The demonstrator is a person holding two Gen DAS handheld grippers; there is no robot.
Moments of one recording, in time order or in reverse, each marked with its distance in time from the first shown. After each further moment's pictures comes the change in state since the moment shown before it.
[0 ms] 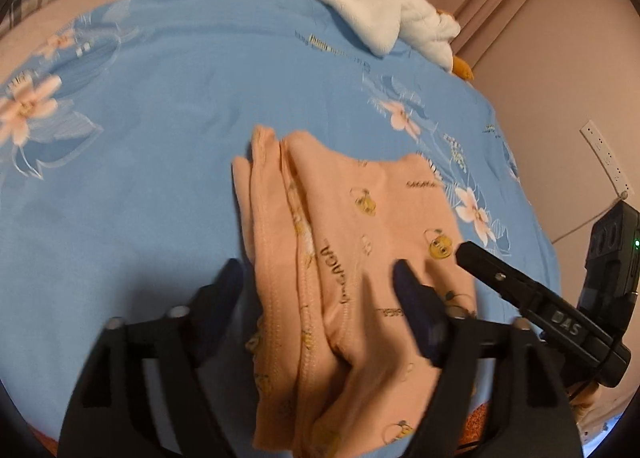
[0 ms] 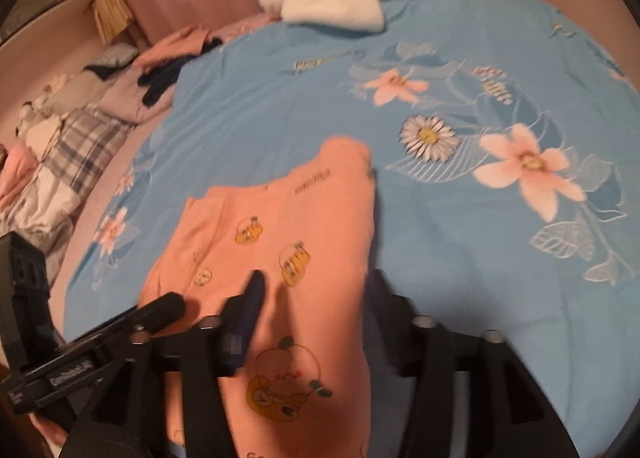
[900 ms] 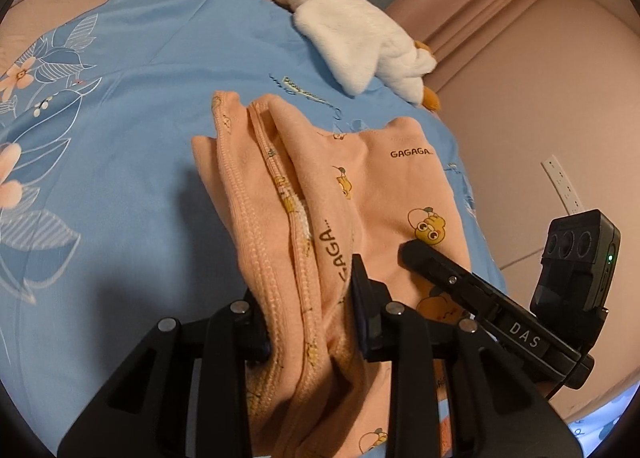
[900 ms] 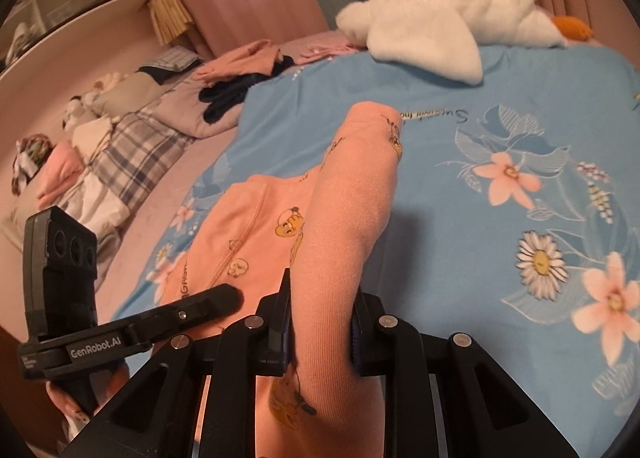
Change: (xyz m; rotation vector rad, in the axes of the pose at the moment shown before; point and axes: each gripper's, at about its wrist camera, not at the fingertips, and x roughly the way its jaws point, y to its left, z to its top) left arm -0.006 0.024 0.082 -0.056 0.011 -0.196; right arm 0.018 0.063 0.068 -0.139 -0.013 0.175
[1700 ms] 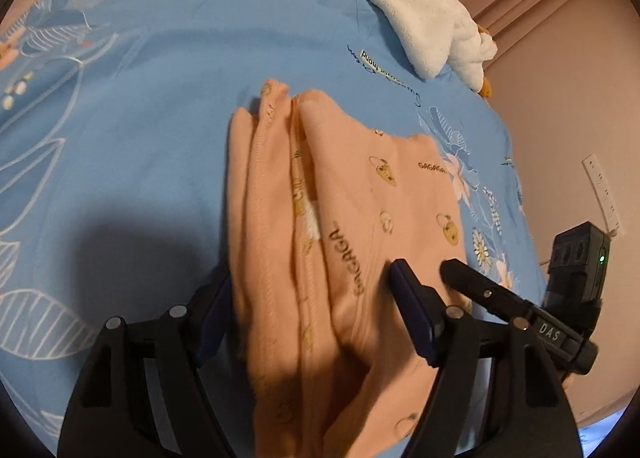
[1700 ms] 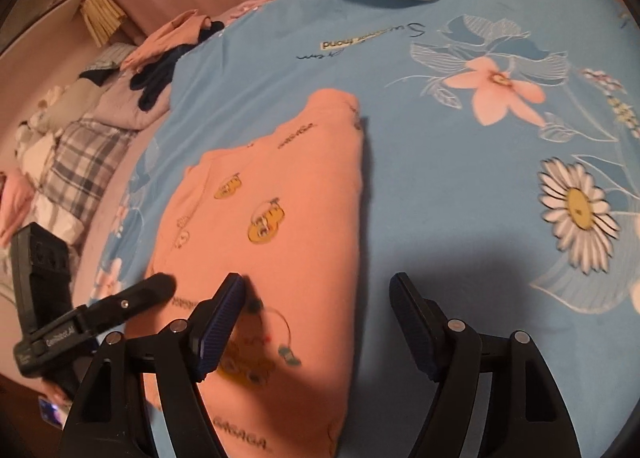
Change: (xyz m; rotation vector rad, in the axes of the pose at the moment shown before) left arm 0.097 0.100 0.057 -0.044 0.117 0.078; right arm 0.111 -0.051 0.002 0.188 0.128 -0.040
